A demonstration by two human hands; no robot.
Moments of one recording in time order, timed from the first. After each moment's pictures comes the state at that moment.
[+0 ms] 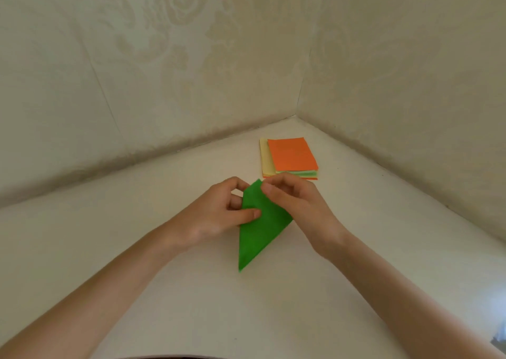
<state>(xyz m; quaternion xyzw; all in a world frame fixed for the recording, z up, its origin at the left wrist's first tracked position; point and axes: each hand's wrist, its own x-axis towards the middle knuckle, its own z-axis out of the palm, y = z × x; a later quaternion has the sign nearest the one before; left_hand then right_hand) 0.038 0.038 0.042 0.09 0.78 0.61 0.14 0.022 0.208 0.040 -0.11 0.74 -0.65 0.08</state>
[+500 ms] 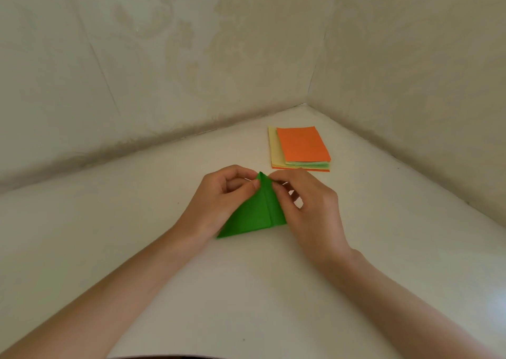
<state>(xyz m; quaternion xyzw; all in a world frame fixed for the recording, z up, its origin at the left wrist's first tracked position) 0.039 0.045 0.026 0.01 0.70 0.72 0.00 0.026 0.197 0.013 -0.25 0.84 -0.40 -0.28</state>
